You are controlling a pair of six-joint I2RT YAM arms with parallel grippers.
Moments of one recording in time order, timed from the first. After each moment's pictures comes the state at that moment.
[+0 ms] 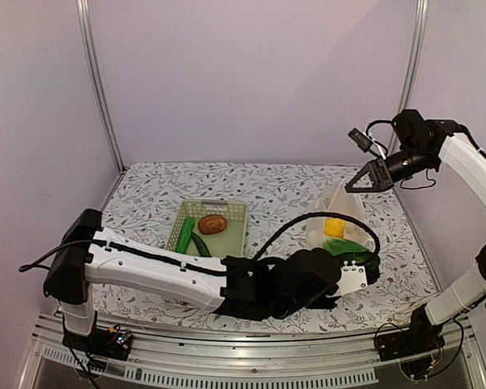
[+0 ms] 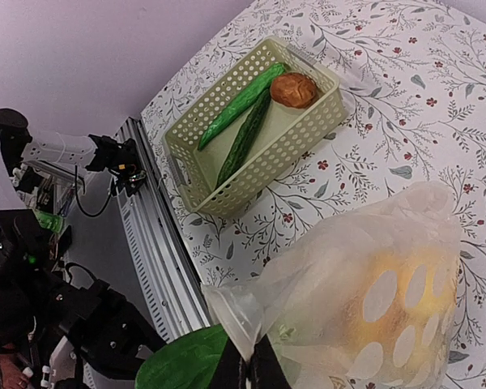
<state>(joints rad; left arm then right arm) -1.52 2.01 1.57 -0.02 -0.56 0.50 0.22 1.46 1.53 -1.23 -0.89 -0.36</state>
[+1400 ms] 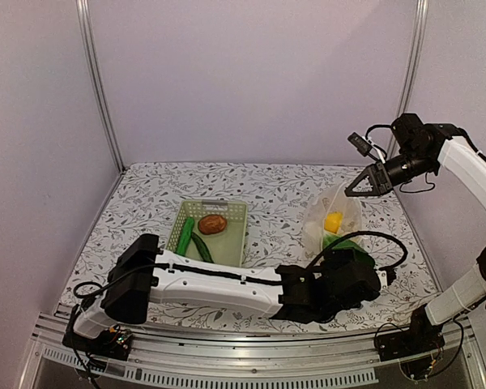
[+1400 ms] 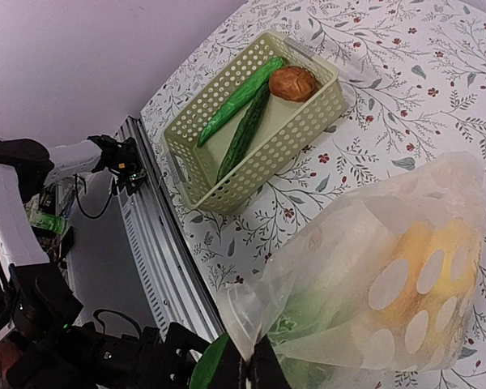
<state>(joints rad) -1.51 2.37 2.03 -0.30 -0.73 0.49 0.22 1.45 1.49 -1.21 -0.90 -0.35</state>
